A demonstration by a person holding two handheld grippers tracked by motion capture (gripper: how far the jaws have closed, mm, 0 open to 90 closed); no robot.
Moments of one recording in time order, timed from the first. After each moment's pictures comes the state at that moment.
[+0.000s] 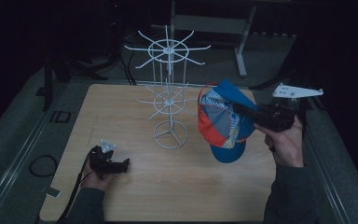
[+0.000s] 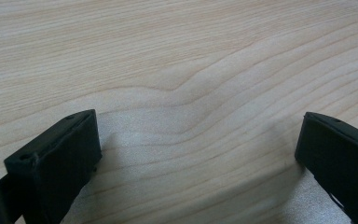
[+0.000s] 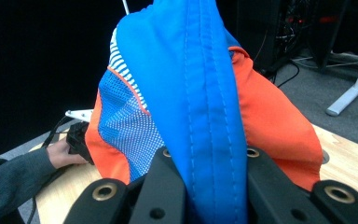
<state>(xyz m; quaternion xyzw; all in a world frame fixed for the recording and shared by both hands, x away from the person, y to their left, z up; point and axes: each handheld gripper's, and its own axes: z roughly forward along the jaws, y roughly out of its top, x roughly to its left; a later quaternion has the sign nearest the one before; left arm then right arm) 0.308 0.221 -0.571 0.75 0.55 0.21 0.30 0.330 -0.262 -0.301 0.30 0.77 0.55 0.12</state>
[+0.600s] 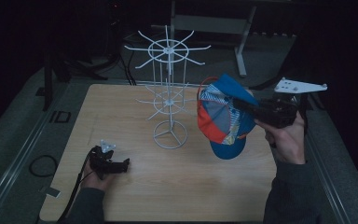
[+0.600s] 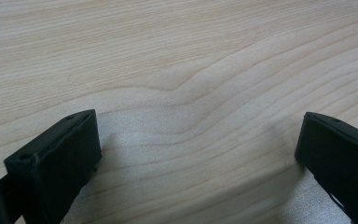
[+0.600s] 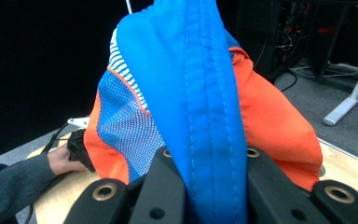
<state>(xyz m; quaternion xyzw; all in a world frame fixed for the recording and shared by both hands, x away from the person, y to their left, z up) 0.308 0.221 -0.571 0.75 0.55 0.21 0.30 0.328 -0.258 -0.285 0.29 0.77 0.56 0.13</state>
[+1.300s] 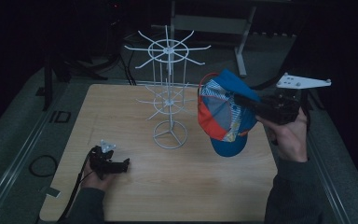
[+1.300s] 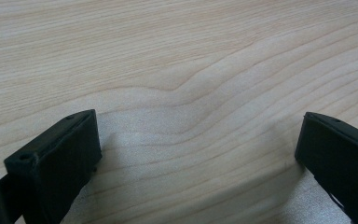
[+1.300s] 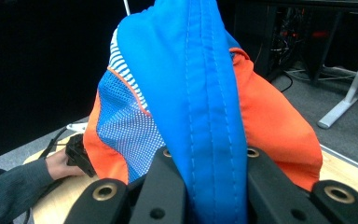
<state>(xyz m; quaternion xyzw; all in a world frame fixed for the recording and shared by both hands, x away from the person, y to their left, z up) 0.308 0.221 -0.571 0.75 0.55 0.21 0.30 0.328 -0.256 -0.273 0.29 0.77 0.56 0.14</state>
